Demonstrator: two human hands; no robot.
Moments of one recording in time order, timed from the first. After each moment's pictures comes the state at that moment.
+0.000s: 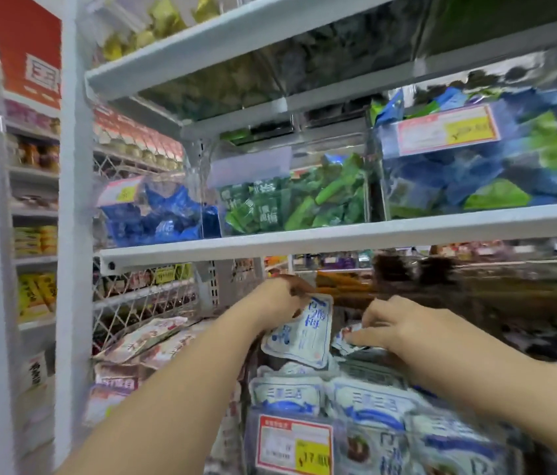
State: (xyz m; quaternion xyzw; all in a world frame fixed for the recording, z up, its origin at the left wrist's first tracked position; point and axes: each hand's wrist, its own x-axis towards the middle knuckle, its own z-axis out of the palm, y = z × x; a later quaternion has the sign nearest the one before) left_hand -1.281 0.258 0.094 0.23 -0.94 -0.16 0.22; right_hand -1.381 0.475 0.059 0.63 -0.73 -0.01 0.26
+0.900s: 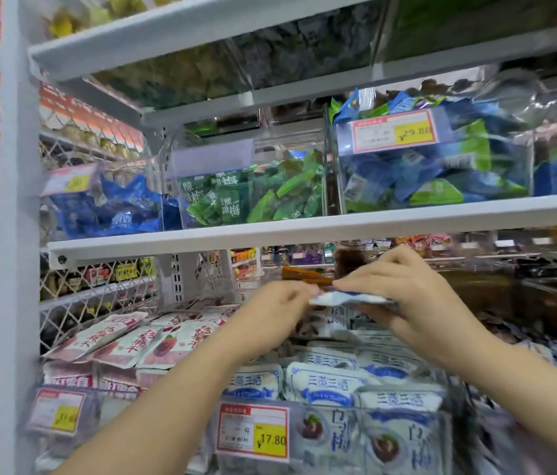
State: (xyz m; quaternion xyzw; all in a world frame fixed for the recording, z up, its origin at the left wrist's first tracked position) left_hand -1.274 0.318 0.071 0.07 -0.93 -0.26 0.26; right_hand -1.414 0.499 0.057 0.64 -0.57 0.30 0.40
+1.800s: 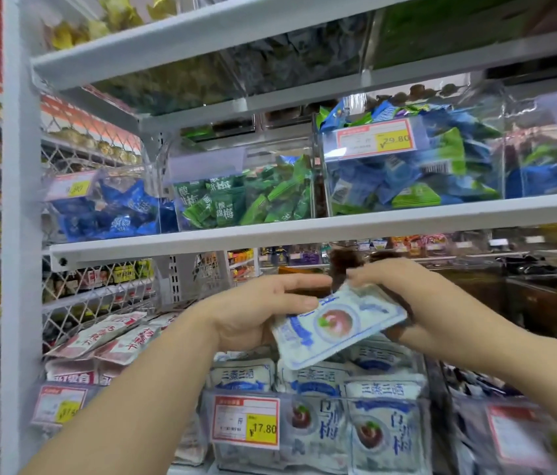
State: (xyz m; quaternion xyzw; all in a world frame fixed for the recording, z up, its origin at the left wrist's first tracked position) left_hand -1.257 0.333 0.090 0.02 -0.77 -0.64 0.06; right_hand -1.416 0.537 0.061 0.67 -0.62 0.27 0.32
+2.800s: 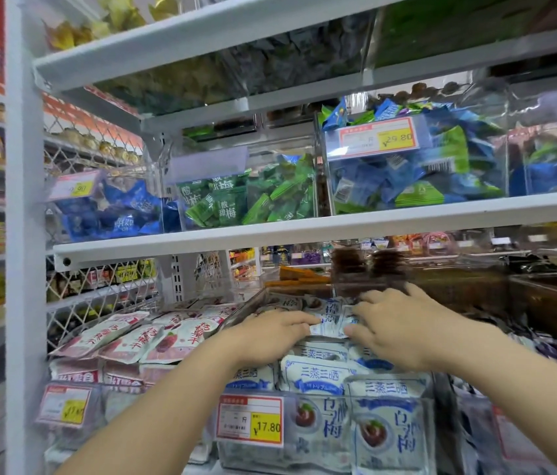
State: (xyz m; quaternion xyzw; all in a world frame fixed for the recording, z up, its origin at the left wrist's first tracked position) left_hand -1.282 0.300 0.051 0.13 -0.97 -0.18 0.06; right_hand -1.384 0.501 0.066 0.47 -0.87 -0.07 0.14
